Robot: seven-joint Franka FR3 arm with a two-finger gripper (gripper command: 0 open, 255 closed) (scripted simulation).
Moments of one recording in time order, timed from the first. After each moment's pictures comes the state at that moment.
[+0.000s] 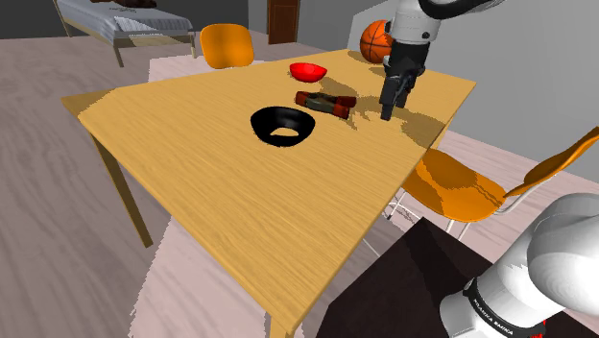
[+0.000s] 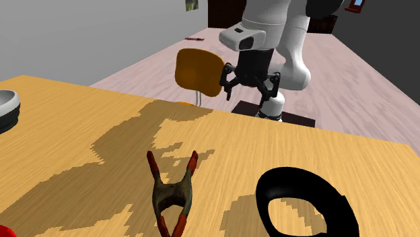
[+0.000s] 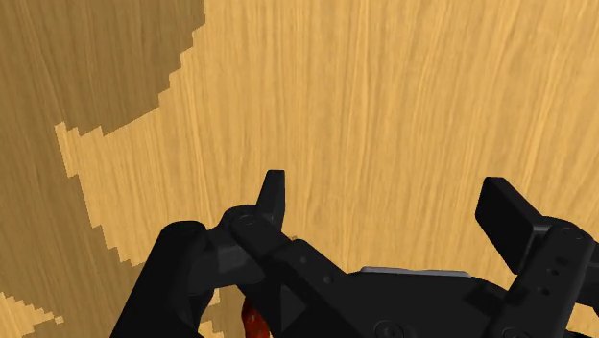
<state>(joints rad) 0.00 -0.45 -0.02 -2.22 -0.10 1.71 -0.19</state>
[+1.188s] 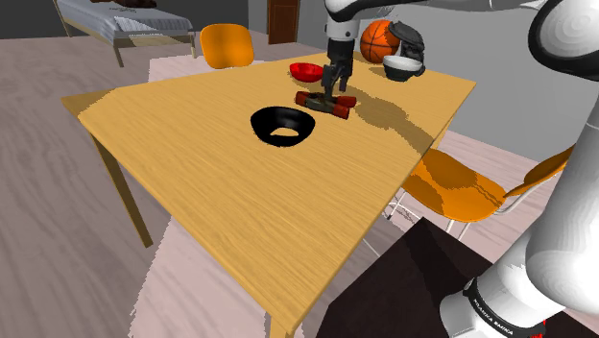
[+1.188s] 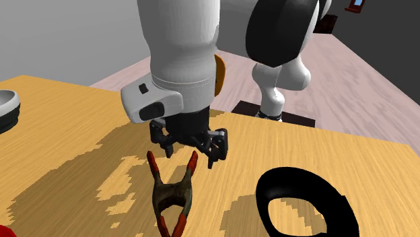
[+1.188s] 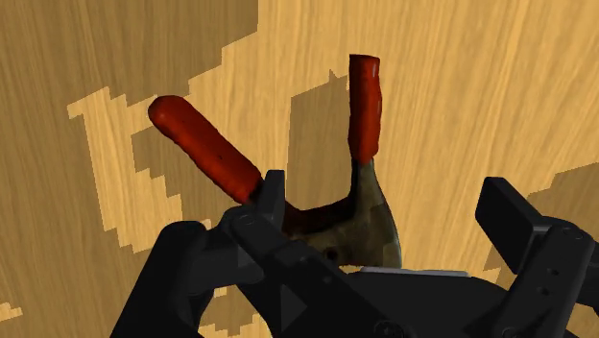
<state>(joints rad) -0.03 0.26 -0.07 -1.51 -0.06 1.73 -0.33</state>
